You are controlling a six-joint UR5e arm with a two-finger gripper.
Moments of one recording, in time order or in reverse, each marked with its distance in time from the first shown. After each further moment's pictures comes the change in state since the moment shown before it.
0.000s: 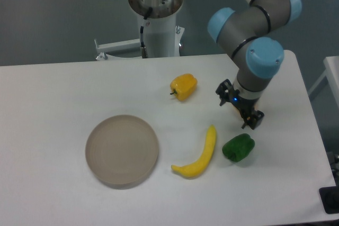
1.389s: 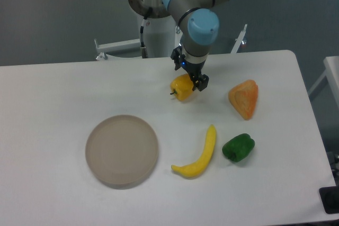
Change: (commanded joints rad) arm -0.071 0.212 -0.437 0.207 -0.008 -0.048
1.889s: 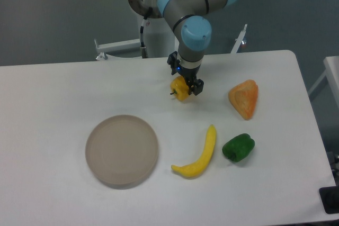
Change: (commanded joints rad) arm -0.008 -0.024 -0.037 0.049 0.002 -0.011
